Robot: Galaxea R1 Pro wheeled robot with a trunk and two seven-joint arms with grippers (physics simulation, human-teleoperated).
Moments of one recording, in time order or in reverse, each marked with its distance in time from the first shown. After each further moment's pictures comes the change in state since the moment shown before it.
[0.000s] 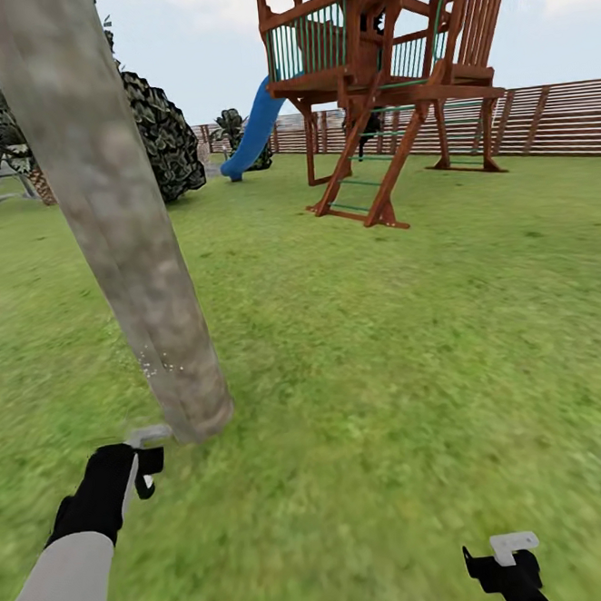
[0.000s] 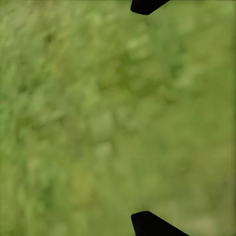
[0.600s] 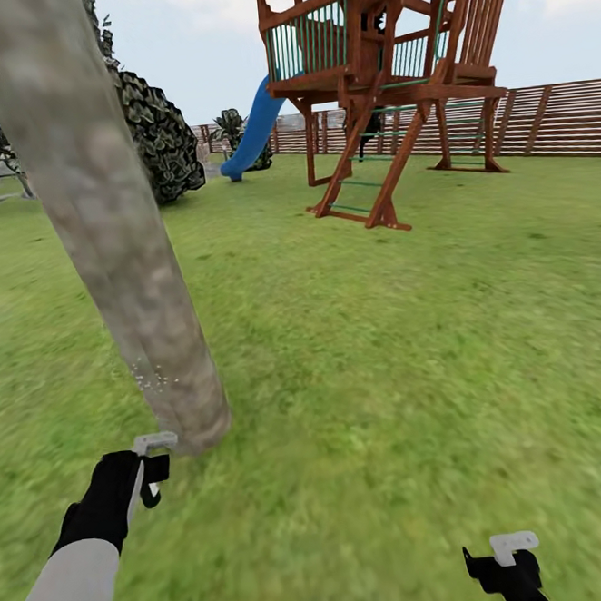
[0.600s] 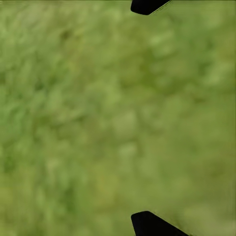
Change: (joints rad) left arm 0.022 -0.018 0.000 0.008 -0.006 -0.004 -0.002; right arm 0.000 0.000 0.000 0.000 0.000 0.000 0.000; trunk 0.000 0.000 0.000
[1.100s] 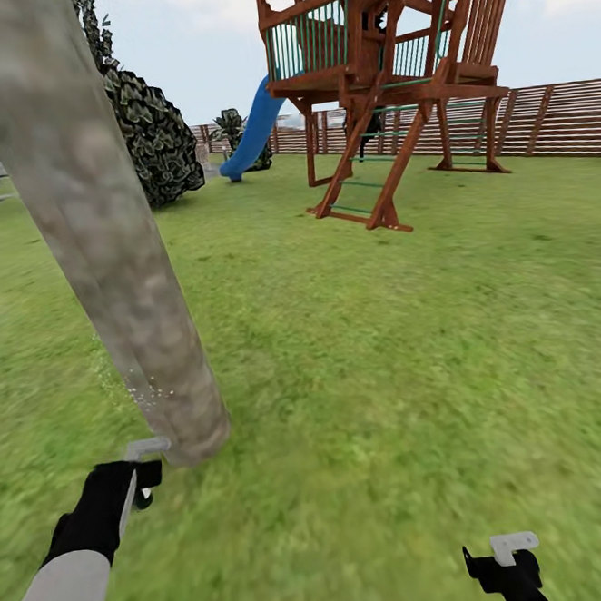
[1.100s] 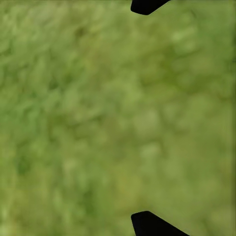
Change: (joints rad) left arm 0.030 0.024 0.002 0.002 0.006 -0.072 0.003; right arm 0.000 0.000 0.000 0.000 0.000 0.000 0.000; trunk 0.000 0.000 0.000
